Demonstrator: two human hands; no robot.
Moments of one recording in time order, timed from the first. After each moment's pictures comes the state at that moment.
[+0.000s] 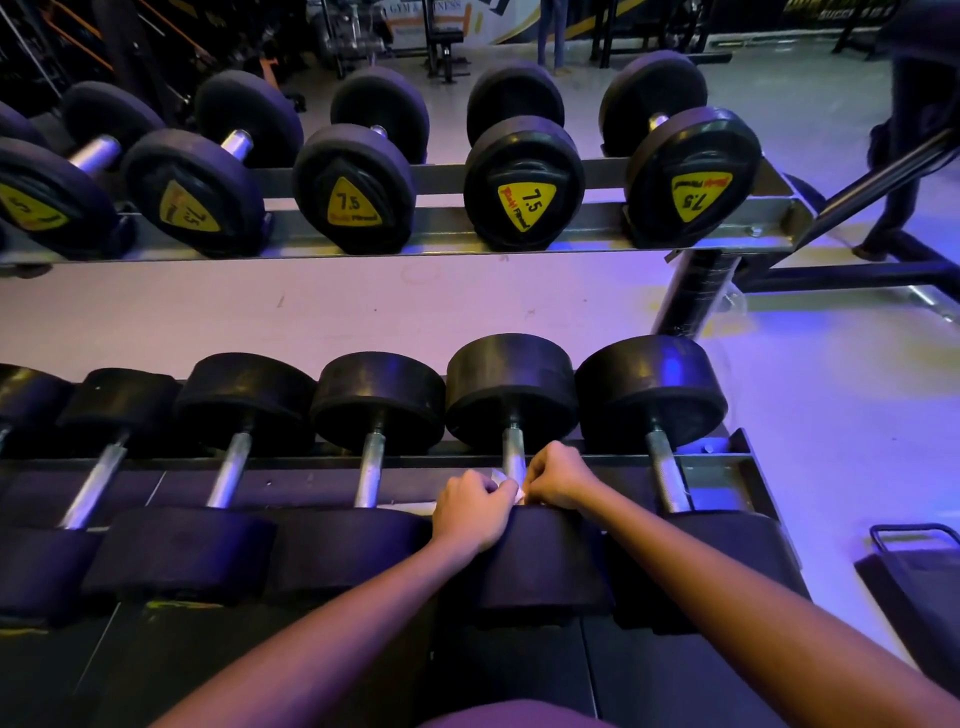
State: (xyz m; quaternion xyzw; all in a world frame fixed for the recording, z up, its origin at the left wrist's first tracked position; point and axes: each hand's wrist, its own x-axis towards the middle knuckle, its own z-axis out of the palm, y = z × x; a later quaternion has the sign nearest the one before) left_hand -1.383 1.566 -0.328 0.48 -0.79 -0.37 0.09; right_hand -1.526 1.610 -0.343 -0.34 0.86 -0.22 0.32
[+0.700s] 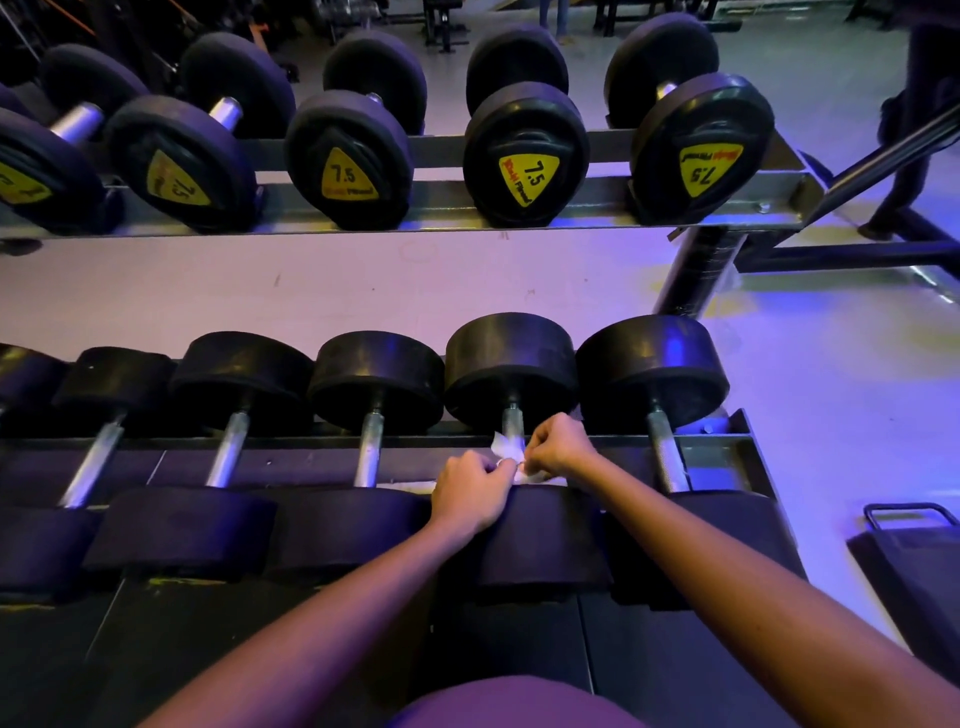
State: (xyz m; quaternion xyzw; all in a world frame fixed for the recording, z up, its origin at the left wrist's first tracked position) left_hand -1.381 1.567 -0.326 0.48 -0.79 -0.38 0.09; right_hand -1.527 1.606 -0.338 -0.28 0.86 -0.27 0.33
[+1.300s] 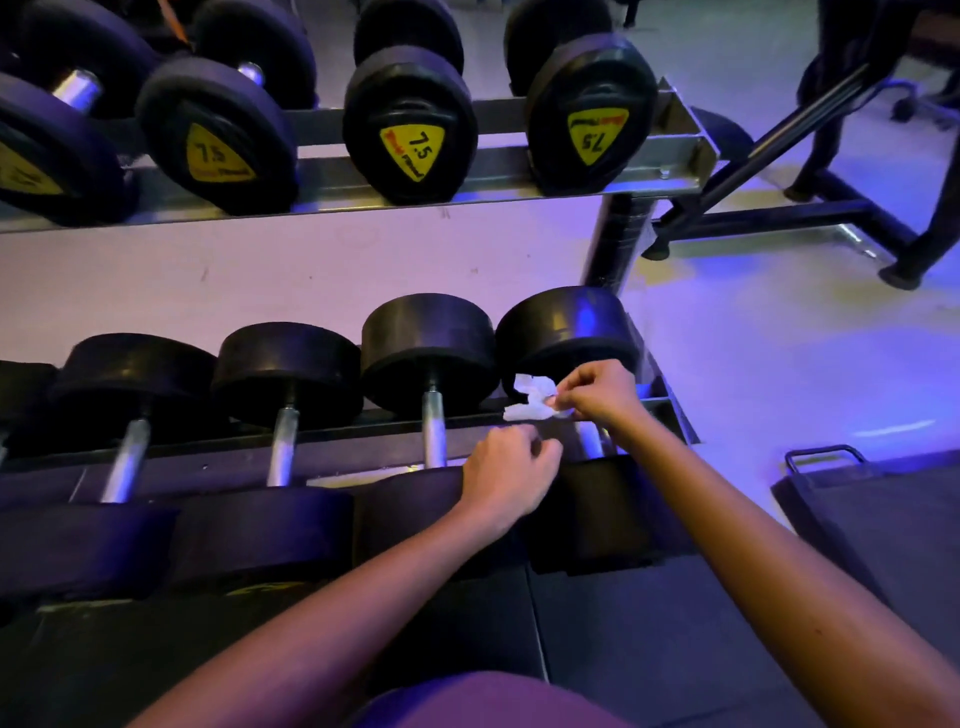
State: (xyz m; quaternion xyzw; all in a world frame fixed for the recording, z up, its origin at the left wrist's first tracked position) left_hand -1.467 1.655 -0.306 0.34 -0.88 -0.32 0.10; right_hand -1.621 1.703 -0.297 -0.20 0.85 -0.41 0.24
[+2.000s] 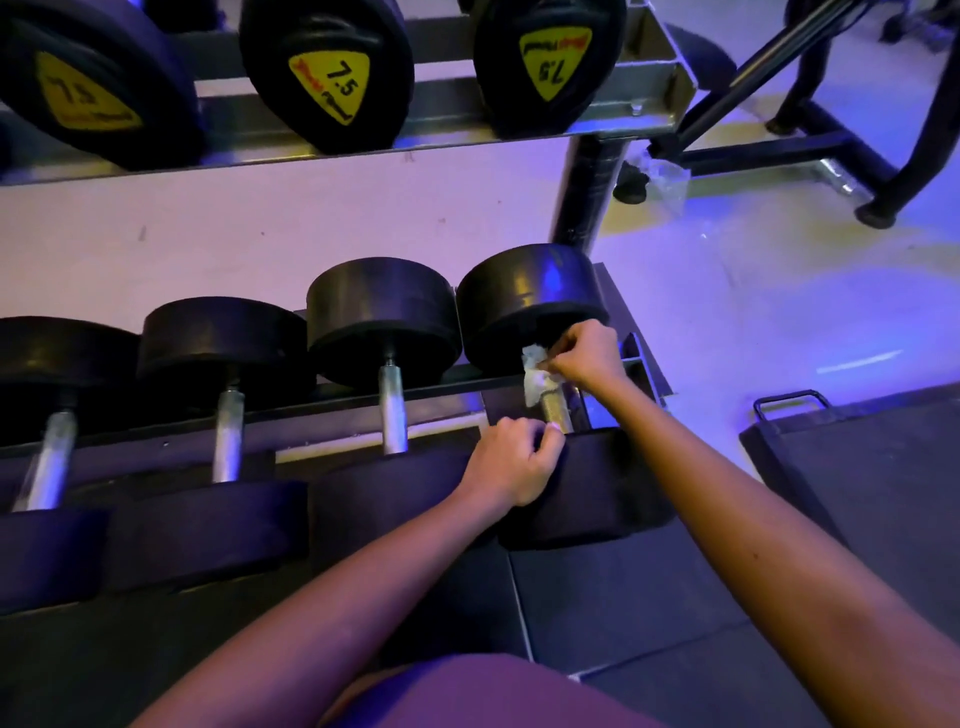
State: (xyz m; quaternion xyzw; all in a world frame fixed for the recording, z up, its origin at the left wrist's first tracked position) left_hand -1.503 1.675 -0.345 0.24 -0.88 -0.41 0.08; right_hand -1.669 1.701 -0.326 -0.23 0.91 -0.29 0.18
